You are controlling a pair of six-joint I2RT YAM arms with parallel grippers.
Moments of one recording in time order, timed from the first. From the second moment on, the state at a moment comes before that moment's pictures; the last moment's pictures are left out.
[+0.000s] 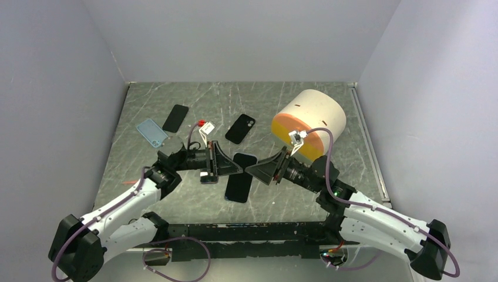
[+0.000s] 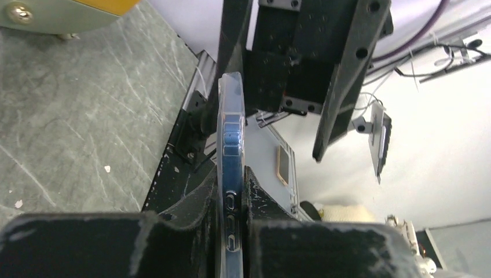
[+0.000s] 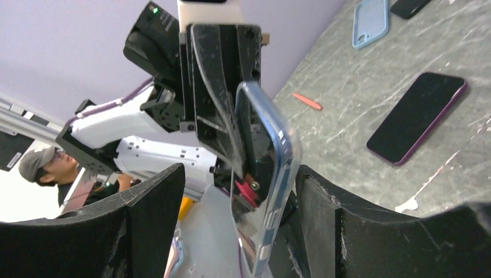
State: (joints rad) left arm -0.59 0.97 0.55 0.44 0.85 -0.96; right arm 0.93 0.73 0.48 0.33 -0.18 0.91
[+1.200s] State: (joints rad) left arm -0.60 0.92 0.65 0.10 0.72 -0.80; right arm 0.91 0.71 0.53 0.17 -0.07 0.88
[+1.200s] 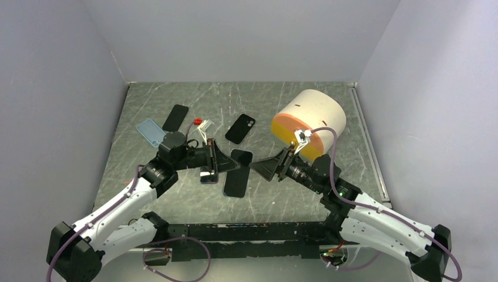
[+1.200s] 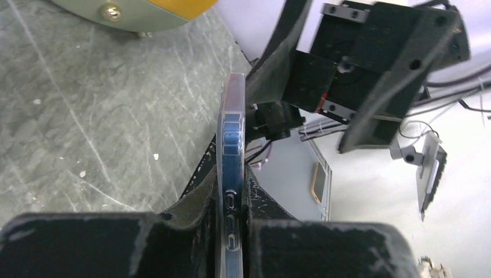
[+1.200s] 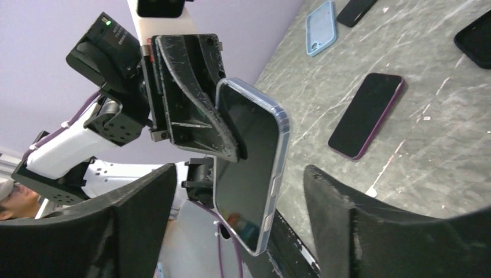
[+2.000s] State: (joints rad) left arm -0.60 1.38 0.54 0.19 0.42 -1.01; right arm 0.91 0.51 0.53 0.02 0.04 0.86
